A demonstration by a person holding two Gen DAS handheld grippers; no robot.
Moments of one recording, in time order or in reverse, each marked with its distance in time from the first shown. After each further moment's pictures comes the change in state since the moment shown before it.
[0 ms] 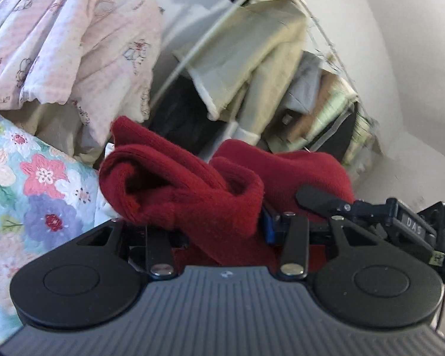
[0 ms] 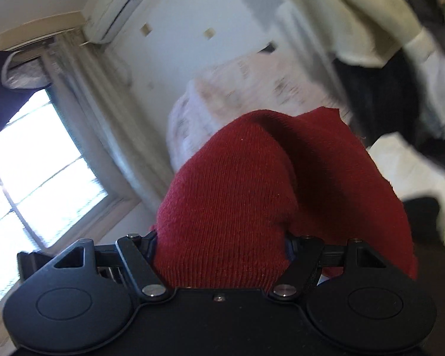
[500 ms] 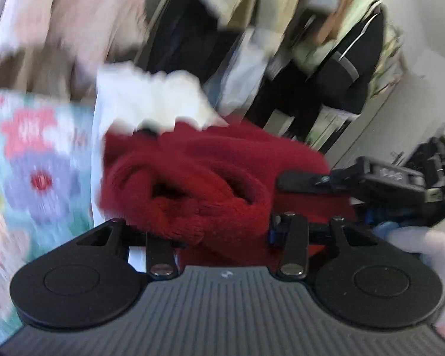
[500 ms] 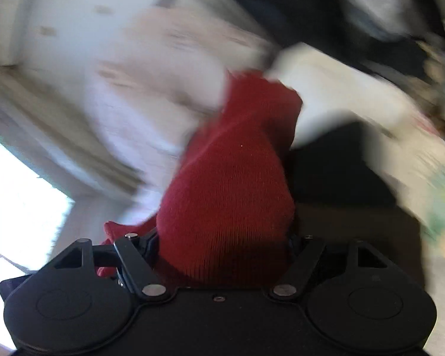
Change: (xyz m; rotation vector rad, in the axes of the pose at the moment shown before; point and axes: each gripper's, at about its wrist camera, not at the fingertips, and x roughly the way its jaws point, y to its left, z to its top) left arm 0.101 0.021 -0.079 0.141 0.320 0.096; right arm 0.038 -0.187 -0.034 0.358 0.215 -0.118
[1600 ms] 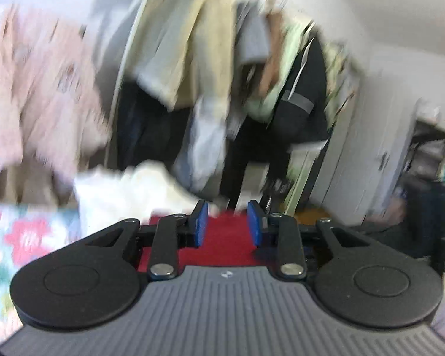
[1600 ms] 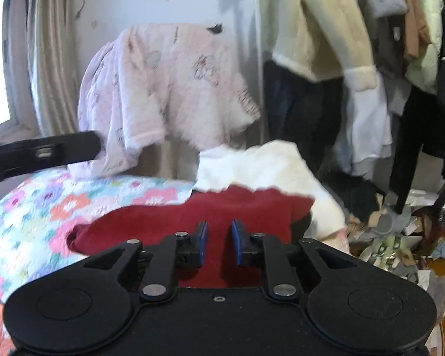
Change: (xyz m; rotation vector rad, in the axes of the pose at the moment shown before) left arm -0.054 -0.063 0.040 0.267 -0.185 -0.016; right arm -0.024 0.090 -0.017 -0.641 -0.206 -0.364
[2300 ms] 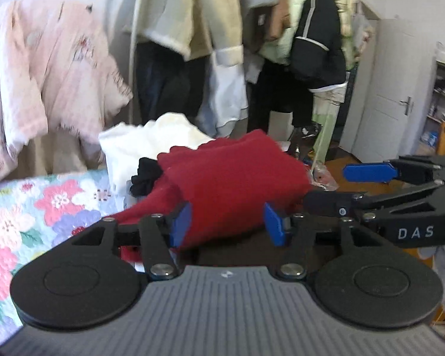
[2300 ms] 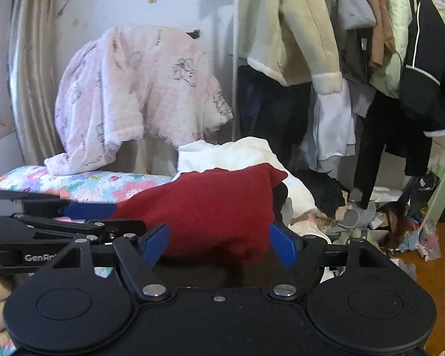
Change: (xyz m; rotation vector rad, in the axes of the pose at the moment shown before) left arm -0.036 -0.038 -0.057 0.136 0.109 0.111; right arm -0.069 0.045 -0.047 0.006 -0.030 -0.150
